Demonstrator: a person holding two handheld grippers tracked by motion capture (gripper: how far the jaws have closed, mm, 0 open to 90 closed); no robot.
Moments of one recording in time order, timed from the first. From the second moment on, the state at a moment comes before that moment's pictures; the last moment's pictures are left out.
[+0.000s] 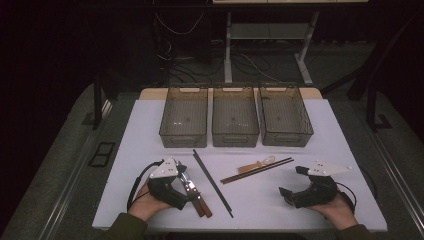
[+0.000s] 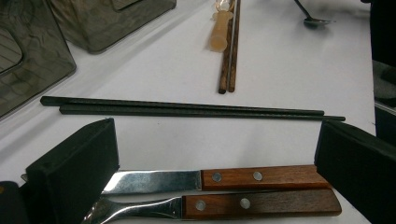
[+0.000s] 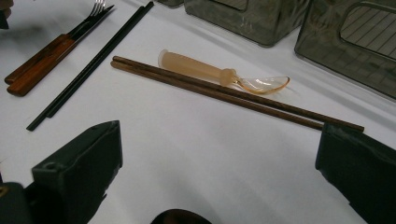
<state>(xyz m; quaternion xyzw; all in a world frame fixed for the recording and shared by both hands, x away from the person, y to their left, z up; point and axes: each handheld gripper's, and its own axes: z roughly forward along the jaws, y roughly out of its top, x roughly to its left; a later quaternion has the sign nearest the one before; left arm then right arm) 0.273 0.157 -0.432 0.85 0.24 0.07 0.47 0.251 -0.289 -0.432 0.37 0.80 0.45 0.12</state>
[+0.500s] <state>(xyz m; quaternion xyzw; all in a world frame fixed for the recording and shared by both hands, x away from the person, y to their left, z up) 0.273 0.157 -0.432 0.85 0.24 0.07 0.47 0.252 -0.289 -0.432 0.37 0.80 0.45 0.12</state>
